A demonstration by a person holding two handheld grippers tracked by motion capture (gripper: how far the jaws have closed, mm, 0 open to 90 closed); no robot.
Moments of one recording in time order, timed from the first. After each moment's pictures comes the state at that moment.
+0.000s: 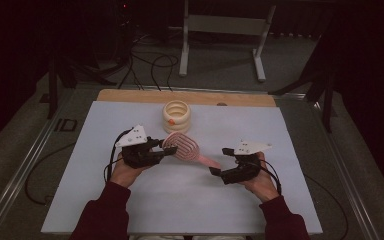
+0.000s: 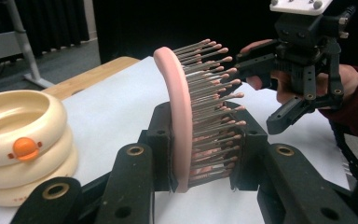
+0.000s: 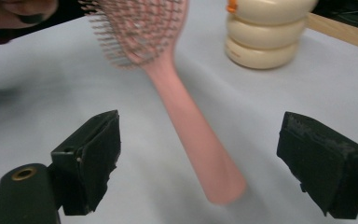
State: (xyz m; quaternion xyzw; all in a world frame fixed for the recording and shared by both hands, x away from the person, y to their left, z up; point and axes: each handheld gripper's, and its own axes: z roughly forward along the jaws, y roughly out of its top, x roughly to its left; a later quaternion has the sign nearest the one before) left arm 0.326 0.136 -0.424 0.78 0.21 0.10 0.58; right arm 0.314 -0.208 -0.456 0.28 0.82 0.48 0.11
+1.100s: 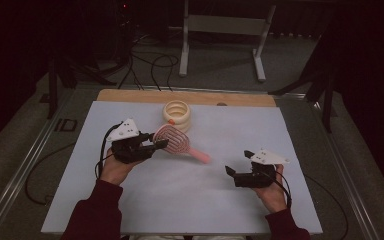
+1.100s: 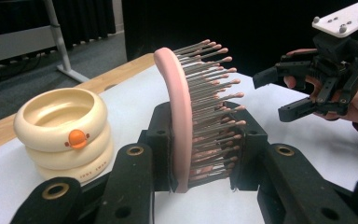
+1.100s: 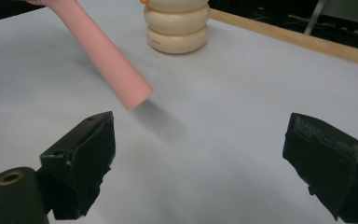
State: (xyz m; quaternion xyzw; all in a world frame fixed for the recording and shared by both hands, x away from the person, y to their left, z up) left arm 0.323 0.153 -0.399 0.78 0.24 0.13 0.56; right arm 0.290 -0.244 -0.472 0.37 0.78 0.47 0.21
